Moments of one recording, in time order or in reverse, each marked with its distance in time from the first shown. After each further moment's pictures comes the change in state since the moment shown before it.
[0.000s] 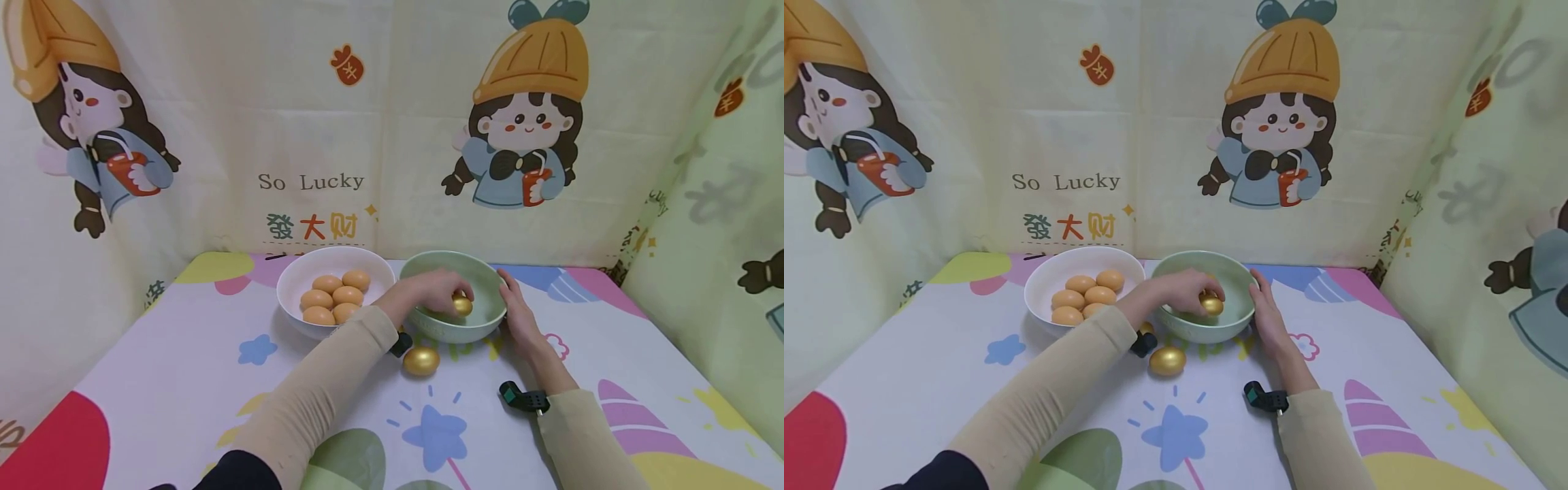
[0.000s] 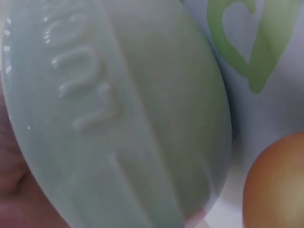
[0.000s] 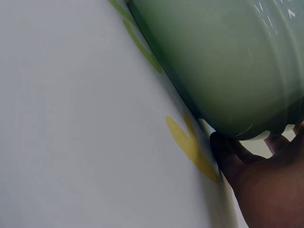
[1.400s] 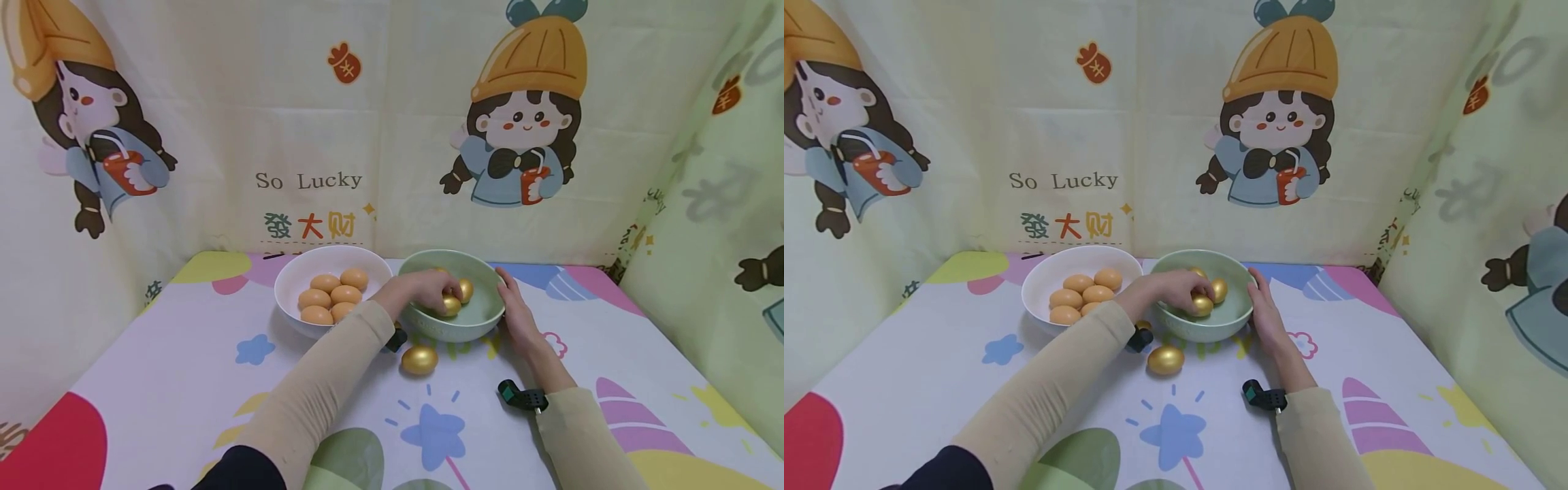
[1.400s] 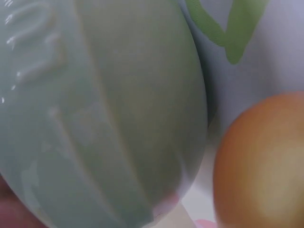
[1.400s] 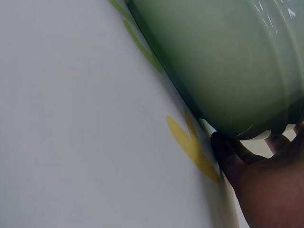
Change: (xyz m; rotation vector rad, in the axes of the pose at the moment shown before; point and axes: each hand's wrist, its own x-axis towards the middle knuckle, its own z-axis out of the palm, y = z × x) left_hand 0.002 -0.019 0.003 -0.107 -0.053 -0.060; right_hand -0.001 0.000 0.001 0.069 -0.009 0.008
